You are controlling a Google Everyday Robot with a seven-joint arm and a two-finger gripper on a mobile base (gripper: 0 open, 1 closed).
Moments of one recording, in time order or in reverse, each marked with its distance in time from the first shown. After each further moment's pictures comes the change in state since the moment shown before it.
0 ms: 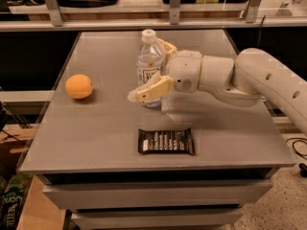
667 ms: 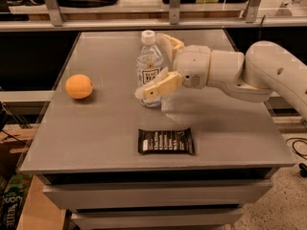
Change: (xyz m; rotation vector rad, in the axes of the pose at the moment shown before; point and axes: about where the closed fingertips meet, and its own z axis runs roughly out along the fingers) arm -0.011 -0.001 -0.015 -0.008 0.024 -0.014
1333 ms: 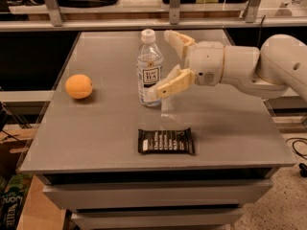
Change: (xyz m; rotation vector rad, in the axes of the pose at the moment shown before) arm -0.010 0.001 -0.026 -0.018 0.020 -0.006
